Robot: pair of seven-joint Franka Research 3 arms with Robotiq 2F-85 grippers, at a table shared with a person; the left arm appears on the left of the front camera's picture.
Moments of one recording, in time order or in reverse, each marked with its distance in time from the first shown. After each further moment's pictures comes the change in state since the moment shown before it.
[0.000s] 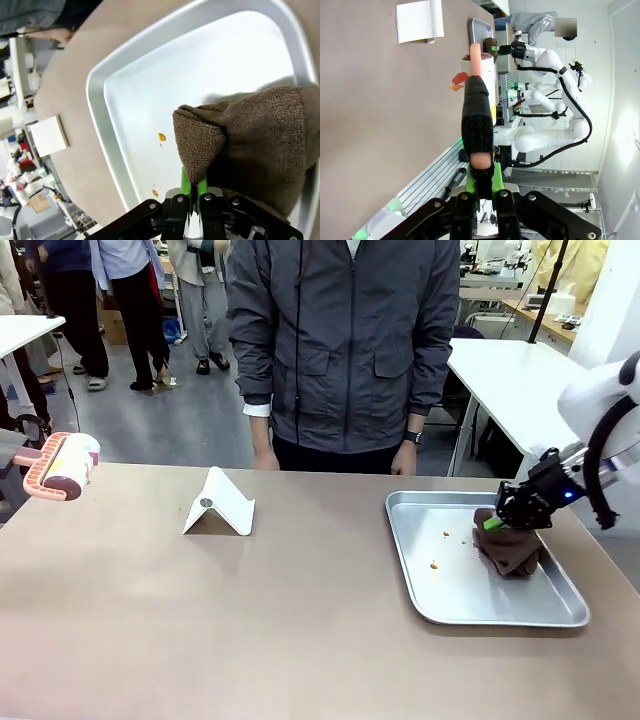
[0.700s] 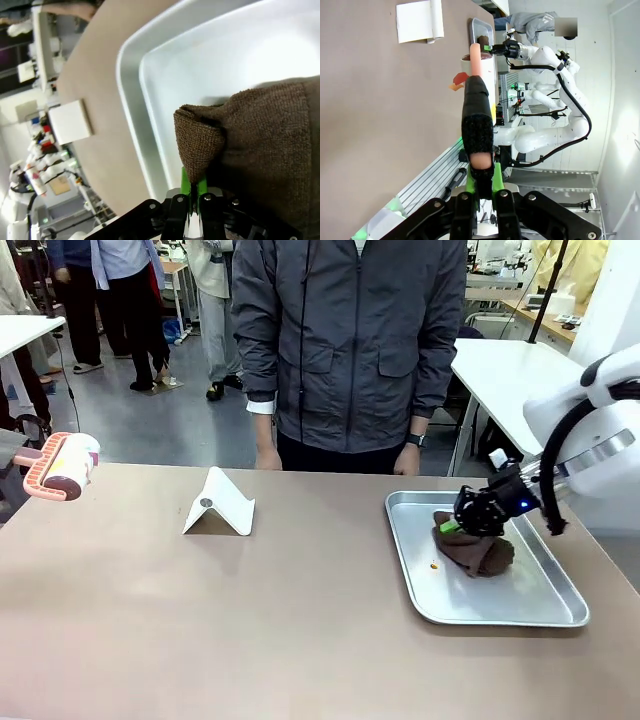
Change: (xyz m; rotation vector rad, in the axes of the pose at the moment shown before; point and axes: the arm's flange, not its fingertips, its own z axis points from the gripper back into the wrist) left arm 0.000 0.000 0.000 0.000 0.000 0.000; right arm -0.017 0.041 -0.056 0.172 0.059 0.017
